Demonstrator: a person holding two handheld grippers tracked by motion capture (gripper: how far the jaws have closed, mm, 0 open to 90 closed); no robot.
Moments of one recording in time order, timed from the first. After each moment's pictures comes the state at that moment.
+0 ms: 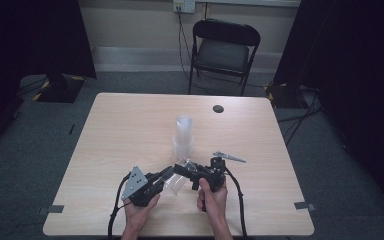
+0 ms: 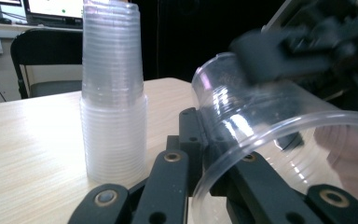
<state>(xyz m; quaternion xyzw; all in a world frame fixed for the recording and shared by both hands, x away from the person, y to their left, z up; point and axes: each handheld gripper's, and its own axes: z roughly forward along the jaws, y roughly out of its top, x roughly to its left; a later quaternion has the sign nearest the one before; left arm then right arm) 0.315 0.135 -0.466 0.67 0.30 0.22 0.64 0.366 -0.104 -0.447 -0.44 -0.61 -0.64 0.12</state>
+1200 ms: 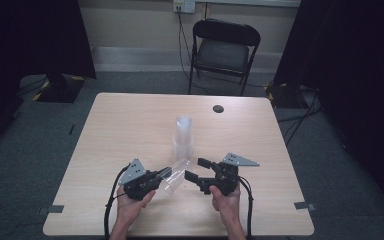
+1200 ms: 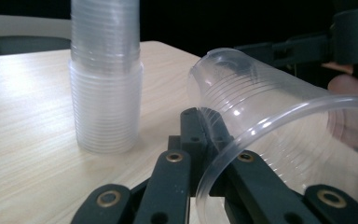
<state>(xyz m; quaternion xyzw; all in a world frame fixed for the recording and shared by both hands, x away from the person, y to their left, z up) 0.334 0.147 -0.458 0.73 0.30 0.14 0.60 0.349 -0.134 -0.431 -0.35 -0.68 -0.64 -0.01</state>
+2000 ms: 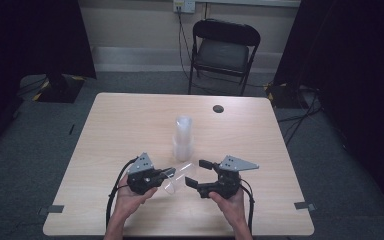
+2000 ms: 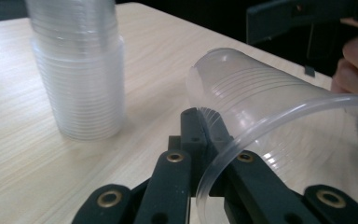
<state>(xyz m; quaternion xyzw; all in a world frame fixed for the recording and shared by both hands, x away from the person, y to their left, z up) 0.351 0.140 -0.446 0.78 0.28 0.10 0.55 0.339 -0.134 -0.422 -0.30 -0.74 -0.61 -0.07</state>
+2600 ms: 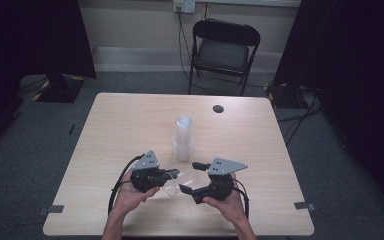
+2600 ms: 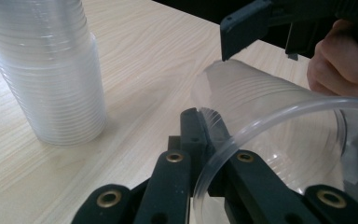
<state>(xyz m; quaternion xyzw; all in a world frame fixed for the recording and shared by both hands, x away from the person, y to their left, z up) 0.356 0.132 -0.434 0.81 0.26 0.07 0.52 0.337 -0.117 -0.420 -0.22 -0.79 -0.56 -0.09</state>
